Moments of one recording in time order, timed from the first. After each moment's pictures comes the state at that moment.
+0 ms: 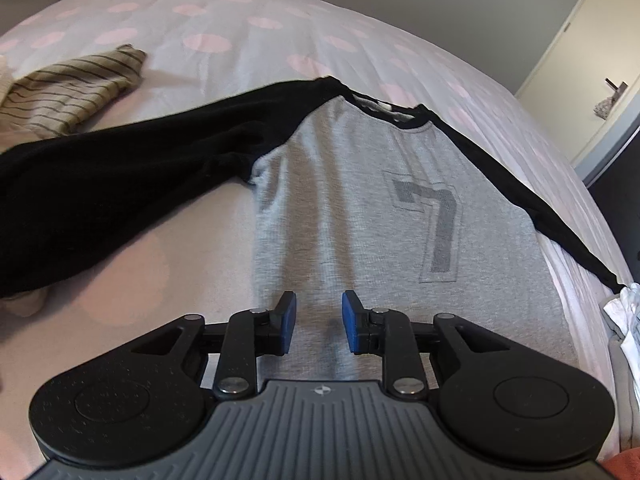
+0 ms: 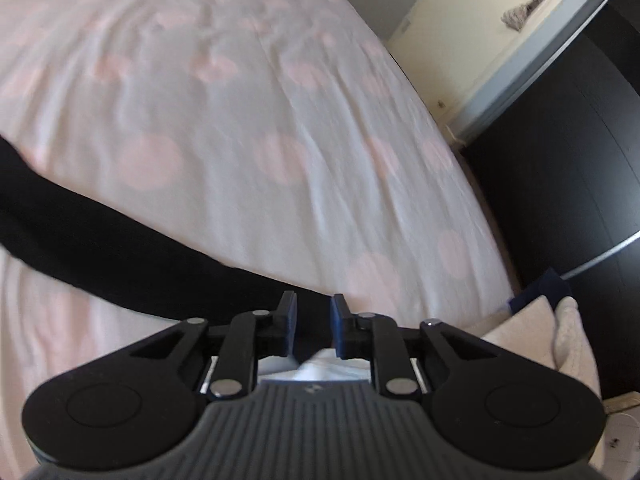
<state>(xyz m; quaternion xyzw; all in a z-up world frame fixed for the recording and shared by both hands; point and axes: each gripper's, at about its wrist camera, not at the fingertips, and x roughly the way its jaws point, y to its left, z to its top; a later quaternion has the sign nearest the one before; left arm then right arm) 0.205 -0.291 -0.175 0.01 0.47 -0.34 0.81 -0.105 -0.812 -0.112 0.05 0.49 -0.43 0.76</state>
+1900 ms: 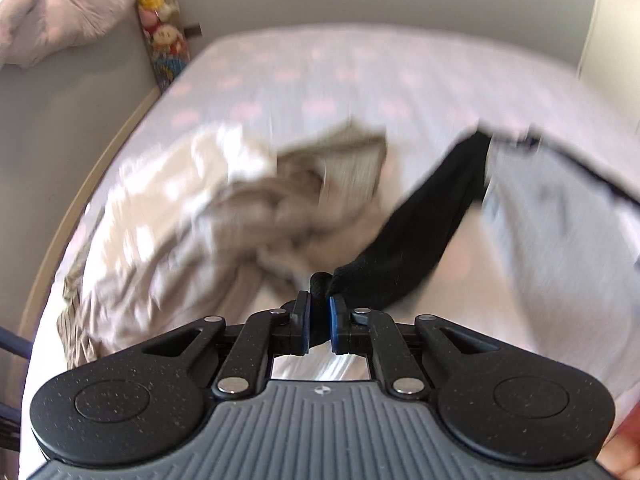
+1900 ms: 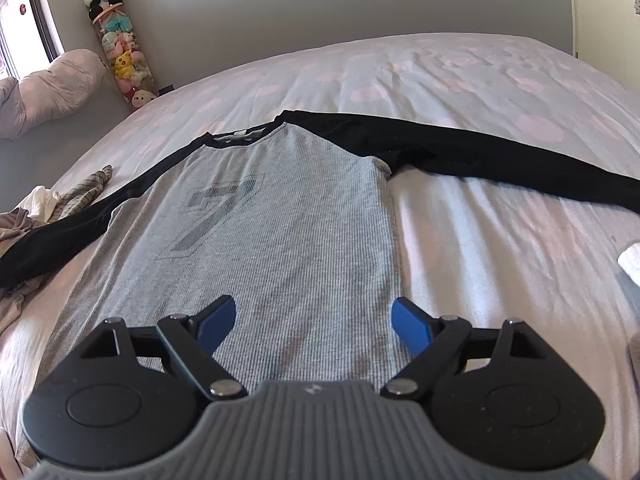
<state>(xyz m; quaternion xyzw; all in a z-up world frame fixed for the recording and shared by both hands) 0.229 -0.065 -0.001 0.13 0.42 -0.25 0.86 -0.065 -0.559 -0.194 0.20 0.32 -0.19 0.91</state>
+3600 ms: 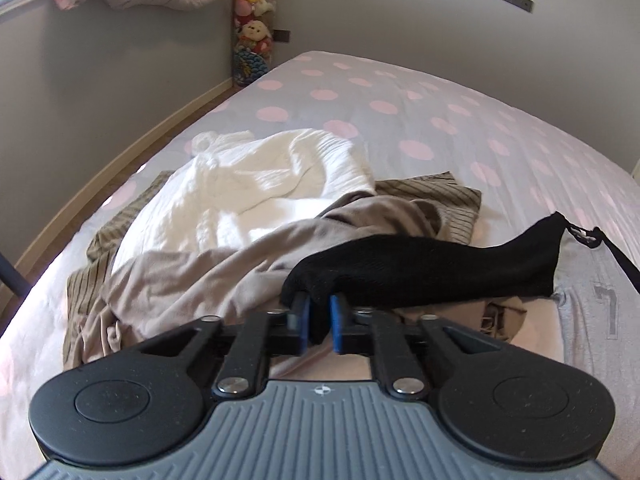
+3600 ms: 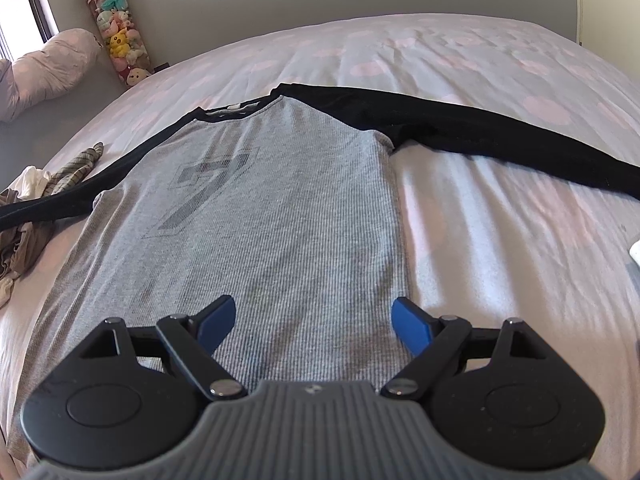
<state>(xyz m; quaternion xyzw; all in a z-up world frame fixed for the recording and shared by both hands) 0.278 -0.012 -0.041 0.03 0.40 -0.18 0.90 -0.053 -0.562 -0.206 0.19 0.36 -0.18 0.90</state>
